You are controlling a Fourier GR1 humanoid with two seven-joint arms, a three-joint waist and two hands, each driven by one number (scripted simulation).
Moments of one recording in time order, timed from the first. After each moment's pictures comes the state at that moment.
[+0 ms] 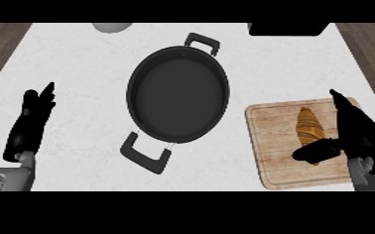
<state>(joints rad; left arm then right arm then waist) -0.10 0.41 0.03 -1.41 -0.06 0.16 0.36 -0.16 -0.63 0.33 -1.83 0.45 -0.02 1.20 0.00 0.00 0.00</state>
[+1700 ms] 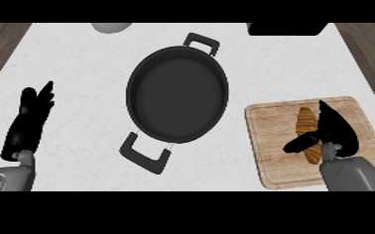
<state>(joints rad) -0.11 0.35 0.10 -1.43 -0.12 0.10 0.39 -0.17 -0.34 0.12 -1.46 0.66 0.06 1.03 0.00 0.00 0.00</state>
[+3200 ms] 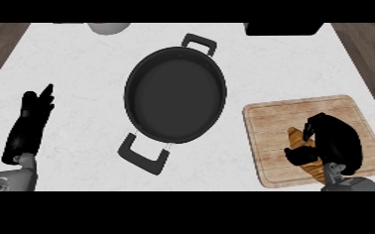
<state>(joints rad) -0.09 0.29 0.16 -1.45 -0.19 0.06 0.39 -0.05 -0.38 0.22 -1.64 0.95 0.09 0.80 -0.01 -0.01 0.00</state>
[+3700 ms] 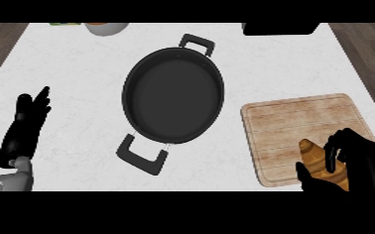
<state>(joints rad) -0.07 0.30 0.17 -1.47 -0.18 0.05 0.39 0.15 -0.48 0.29 -2.18 1.05 0.06 0.75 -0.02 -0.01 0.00</state>
